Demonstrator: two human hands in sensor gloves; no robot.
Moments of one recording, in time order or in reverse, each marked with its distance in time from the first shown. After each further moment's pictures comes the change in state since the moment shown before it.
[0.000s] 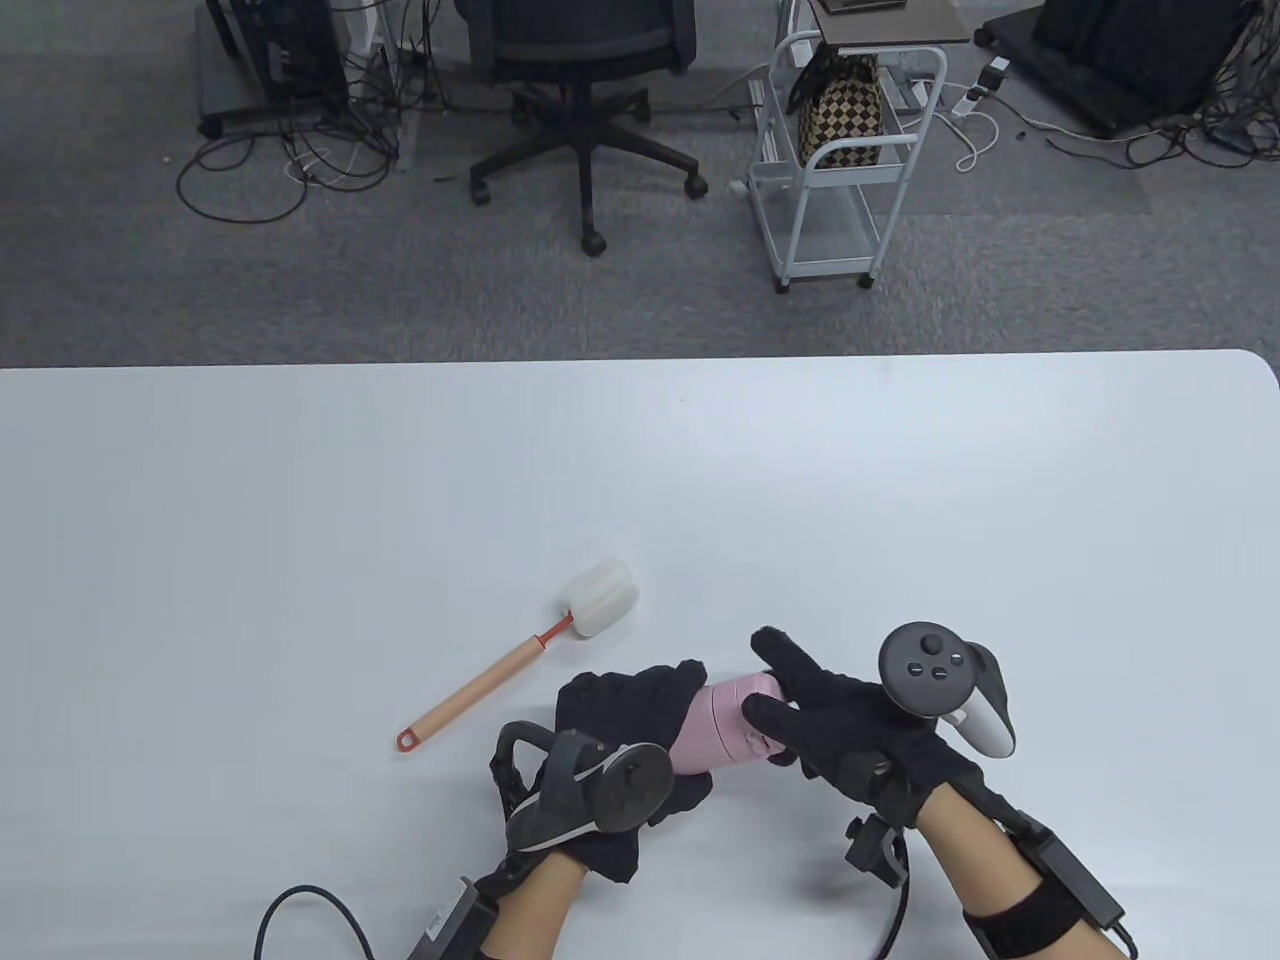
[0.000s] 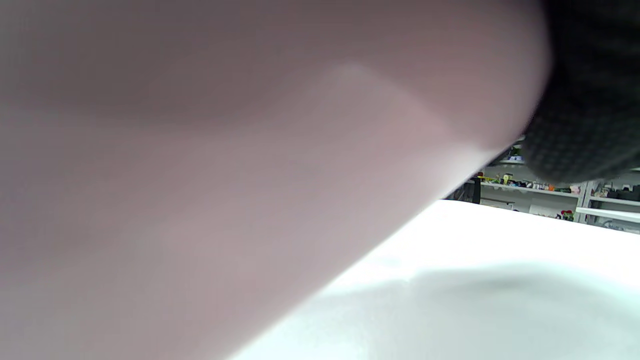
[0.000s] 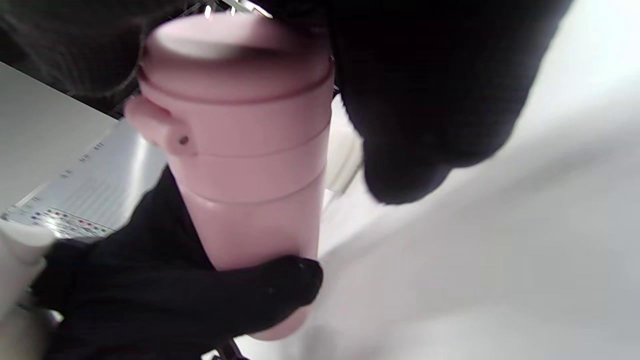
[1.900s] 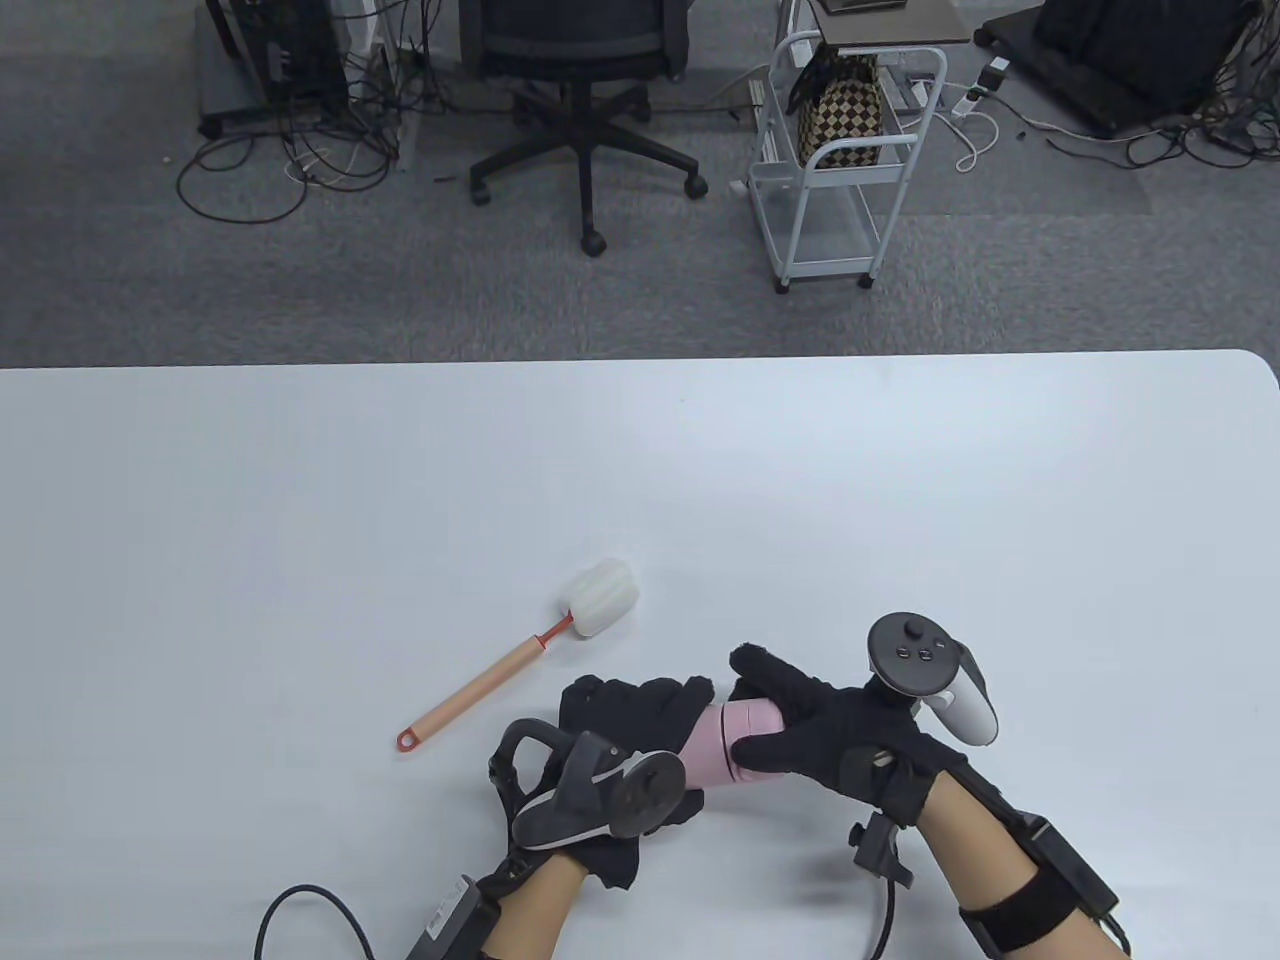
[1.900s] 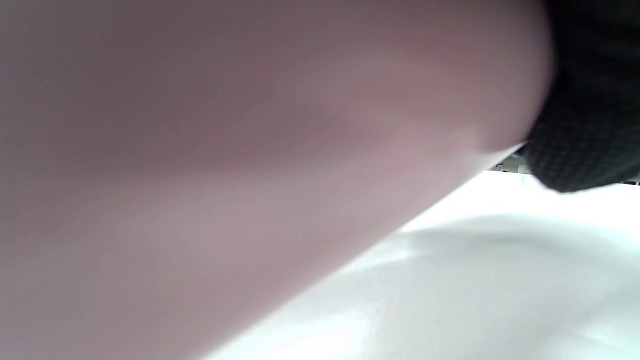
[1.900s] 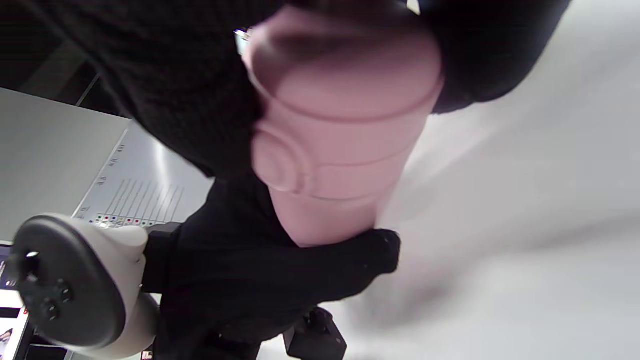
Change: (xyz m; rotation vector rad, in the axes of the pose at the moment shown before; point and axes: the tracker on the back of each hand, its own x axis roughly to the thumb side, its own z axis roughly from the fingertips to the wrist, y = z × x) left_hand 0.001 -0.002 -0.001 -0.084 -0.036 -0.053; right_hand -0.004 0.006 -0.010 0.144 -0.052 -0.221
